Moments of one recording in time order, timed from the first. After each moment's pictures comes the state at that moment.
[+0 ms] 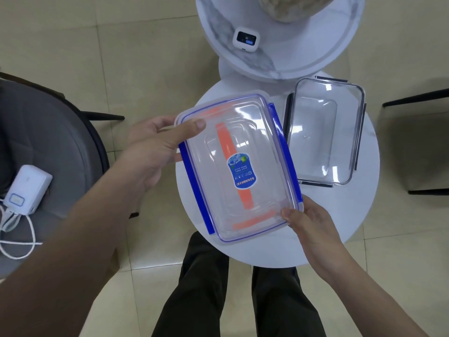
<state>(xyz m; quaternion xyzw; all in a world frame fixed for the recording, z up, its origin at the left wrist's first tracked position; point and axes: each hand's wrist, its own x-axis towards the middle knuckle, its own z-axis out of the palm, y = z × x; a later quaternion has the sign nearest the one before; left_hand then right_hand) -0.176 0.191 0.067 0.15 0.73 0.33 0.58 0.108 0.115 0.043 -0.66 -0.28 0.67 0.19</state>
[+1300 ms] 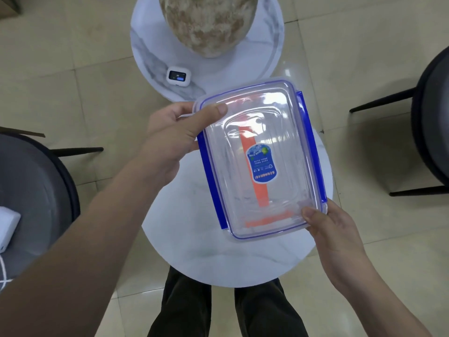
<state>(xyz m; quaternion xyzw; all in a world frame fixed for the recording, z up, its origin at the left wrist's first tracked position) -0.014 0.283 0.108 0.23 0.70 0.34 0.58 0.242 0.167 0.093 -0.66 -0.28 0.64 0.29</state>
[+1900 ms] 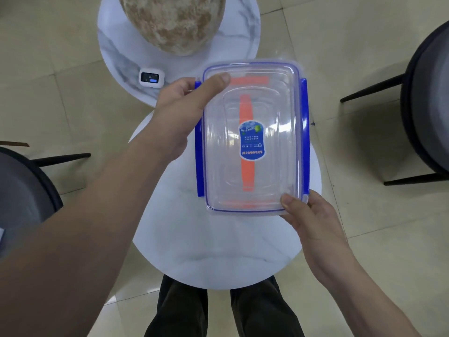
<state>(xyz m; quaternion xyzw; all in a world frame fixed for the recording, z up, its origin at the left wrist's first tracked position) 0.037 0.341 0.082 0.27 0.69 0.32 0.59 0.254 0.187 0.079 -0.67 -0.24 0.64 0.28</state>
